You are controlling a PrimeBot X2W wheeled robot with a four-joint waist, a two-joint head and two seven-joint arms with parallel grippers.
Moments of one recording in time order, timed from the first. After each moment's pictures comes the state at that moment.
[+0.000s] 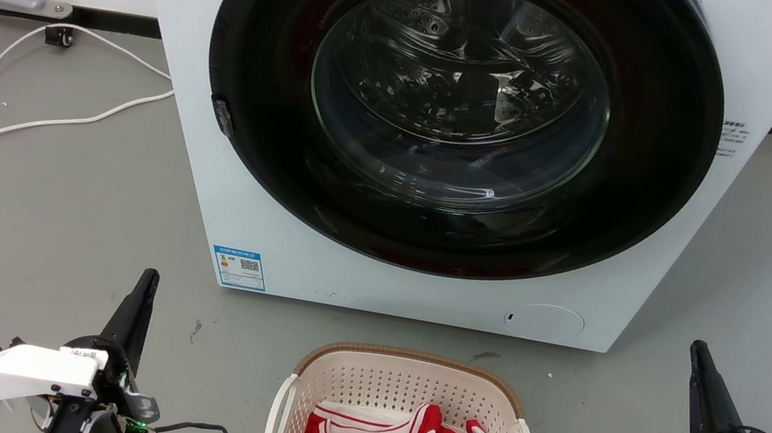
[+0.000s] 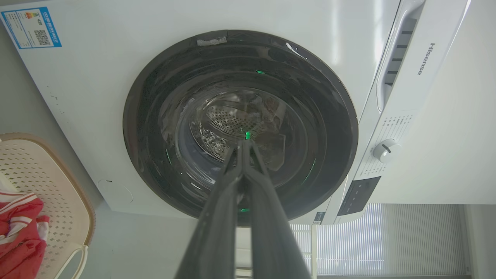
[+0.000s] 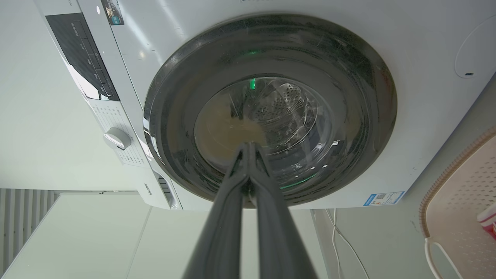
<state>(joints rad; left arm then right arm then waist) -0.10 0.06 0.10 0.25 -1.62 -0.13 0.11 -0.10 -0.06 -0.10 0.24 1.63 0.13 0.11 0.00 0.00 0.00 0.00</state>
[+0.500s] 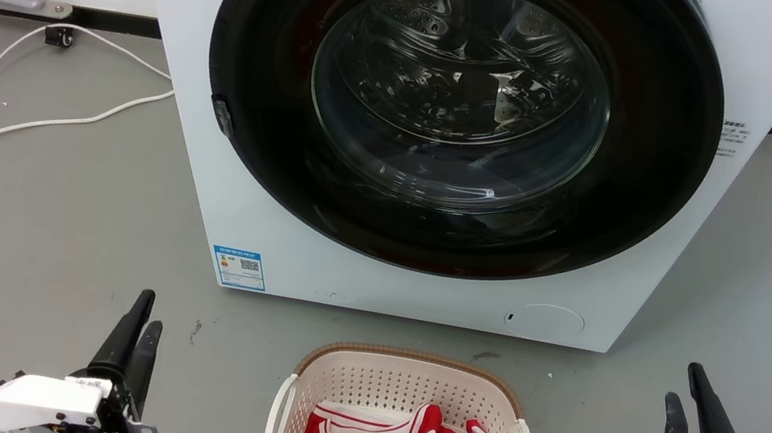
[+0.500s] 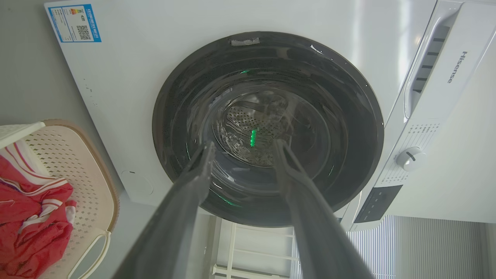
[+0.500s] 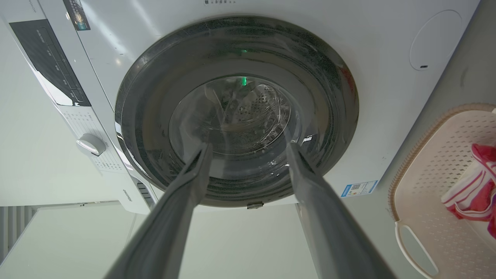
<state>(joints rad) -0.06 0.05 0.10 0.28 -1.62 -0.13 0.09 -0.05 -0.05 -0.10 0.28 1.62 0.13 0.10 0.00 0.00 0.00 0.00</state>
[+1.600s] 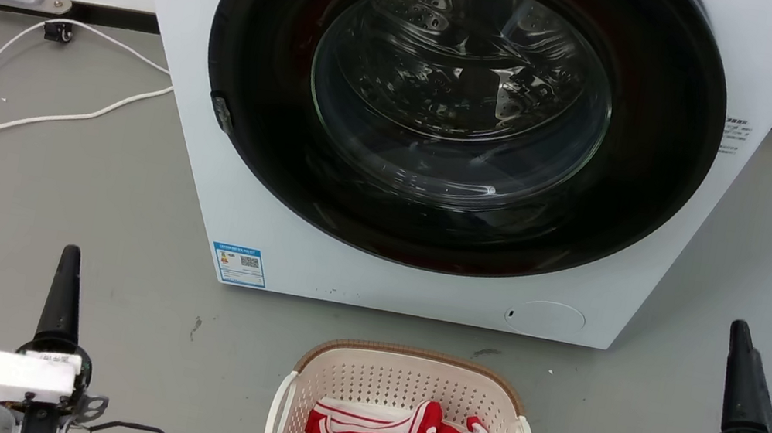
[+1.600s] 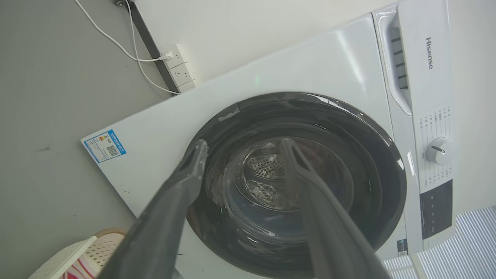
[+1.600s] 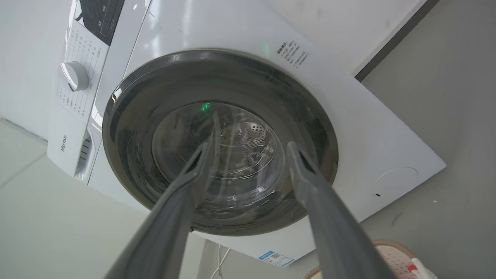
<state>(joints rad) -0.04 0.05 0.20 0.12 -1.23 -0.08 -0.04 -0.05 -0.05 -0.12 0.10 1.01 0.13 -0.04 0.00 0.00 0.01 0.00</state>
